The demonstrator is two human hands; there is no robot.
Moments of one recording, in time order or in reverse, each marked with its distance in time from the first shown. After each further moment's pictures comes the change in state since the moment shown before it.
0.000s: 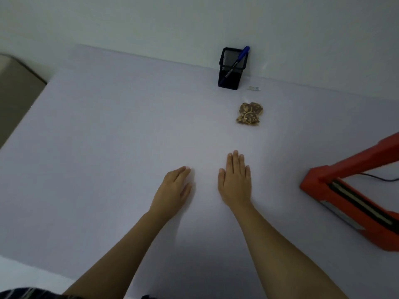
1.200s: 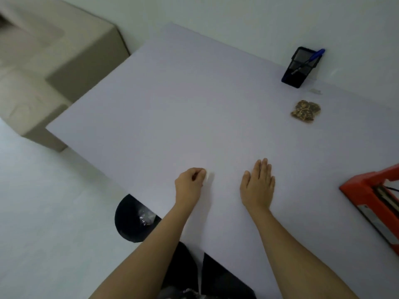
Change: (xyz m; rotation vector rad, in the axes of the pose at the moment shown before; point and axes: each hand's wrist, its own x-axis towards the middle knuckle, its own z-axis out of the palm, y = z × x) left_hand -0.132 0.023 -0.011 -0.703 0.367 -0.796; right_hand -0.098 -0.024 0.029 0.047 0.016 -0.078
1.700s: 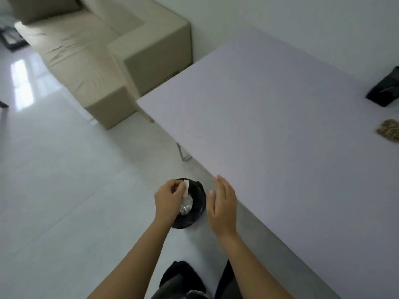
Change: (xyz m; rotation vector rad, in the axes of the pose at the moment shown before) left_hand -0.037 -0.151 -0.230 -0.102 0.291 -0.144; right_hand -0.203 -0.220 0.080 0.422 -0.094 -0.512
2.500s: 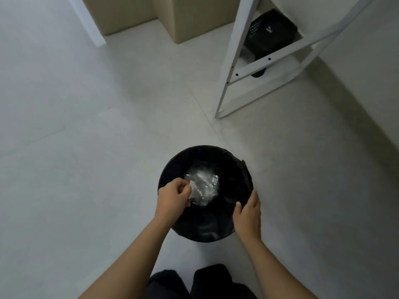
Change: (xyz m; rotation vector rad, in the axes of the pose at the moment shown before) left_hand 0.236 -0.381 0.117 0.056 -0.073 -0.253; right_hand 0.019 0.286 0.372 -0.180 -0.371 0.490
